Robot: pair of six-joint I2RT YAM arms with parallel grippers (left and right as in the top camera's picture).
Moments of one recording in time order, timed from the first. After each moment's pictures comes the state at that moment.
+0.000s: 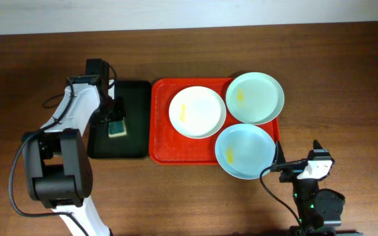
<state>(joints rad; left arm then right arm) 0.01 2.01 1.44 -0.87 -0.01 -0.14 -0.03 0.01 0.01 -0.07 -0.02 0.03</state>
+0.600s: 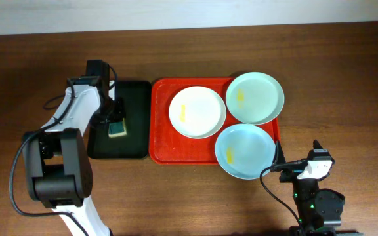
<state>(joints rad) 0.01 2.01 1.41 -0.83 -0.01 -0.14 -0.03 0.01 0.01 -0.07 -0.02 0.03</state>
